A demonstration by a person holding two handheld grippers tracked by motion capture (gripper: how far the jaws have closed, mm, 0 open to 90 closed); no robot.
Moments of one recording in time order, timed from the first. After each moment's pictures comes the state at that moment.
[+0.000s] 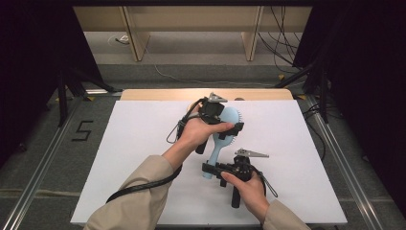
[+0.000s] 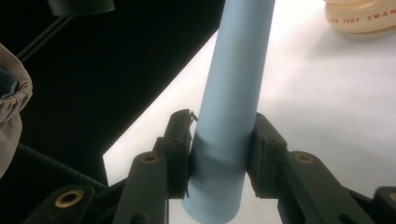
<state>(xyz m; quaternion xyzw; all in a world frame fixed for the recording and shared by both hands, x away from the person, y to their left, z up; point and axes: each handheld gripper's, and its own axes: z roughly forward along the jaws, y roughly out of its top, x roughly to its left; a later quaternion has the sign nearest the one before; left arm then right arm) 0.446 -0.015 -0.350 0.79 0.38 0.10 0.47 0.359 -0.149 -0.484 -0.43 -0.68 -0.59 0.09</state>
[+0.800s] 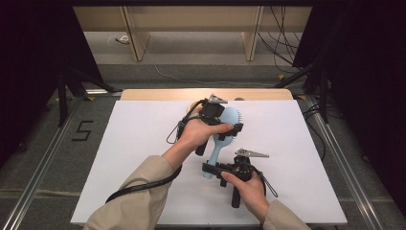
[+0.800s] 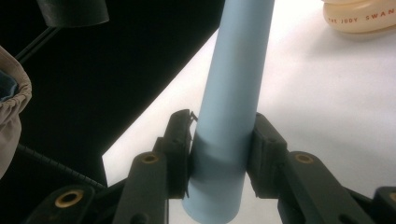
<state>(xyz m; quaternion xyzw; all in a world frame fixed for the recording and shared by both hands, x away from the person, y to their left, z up) 0.444 -0.015 -0.352 0.79 0.38 0.08 0.47 0.360 -0.149 -0.485 -0.42 -0.68 -0.60 0.08</state>
